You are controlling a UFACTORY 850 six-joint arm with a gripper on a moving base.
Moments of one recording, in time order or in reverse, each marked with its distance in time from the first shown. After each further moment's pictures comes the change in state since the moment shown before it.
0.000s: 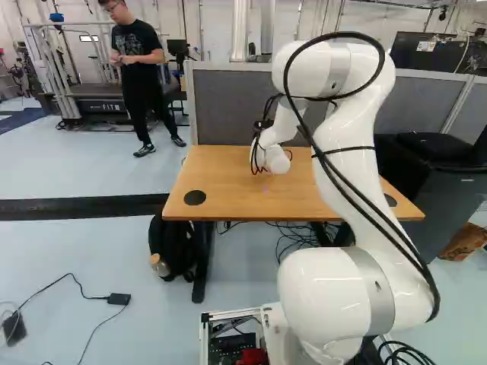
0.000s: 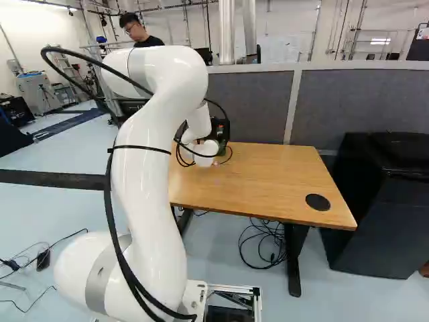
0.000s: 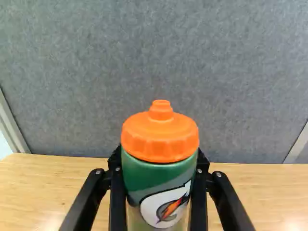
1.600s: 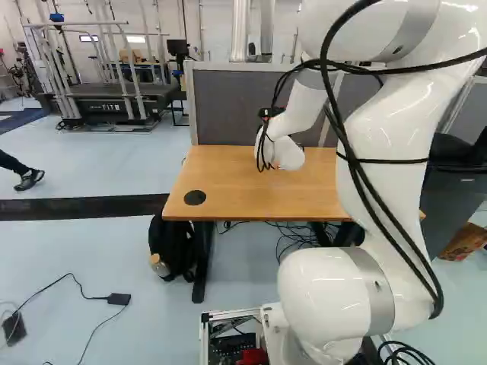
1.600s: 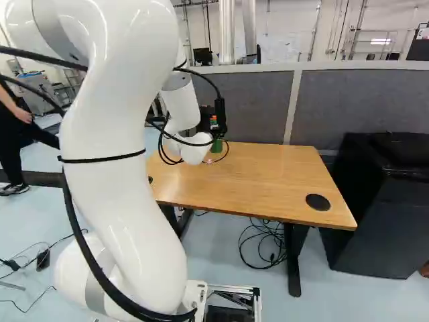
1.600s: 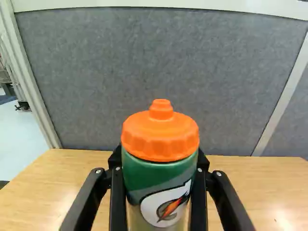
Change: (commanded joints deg) arm 0.0 23.4 19.8 0.0 -5.4 0.0
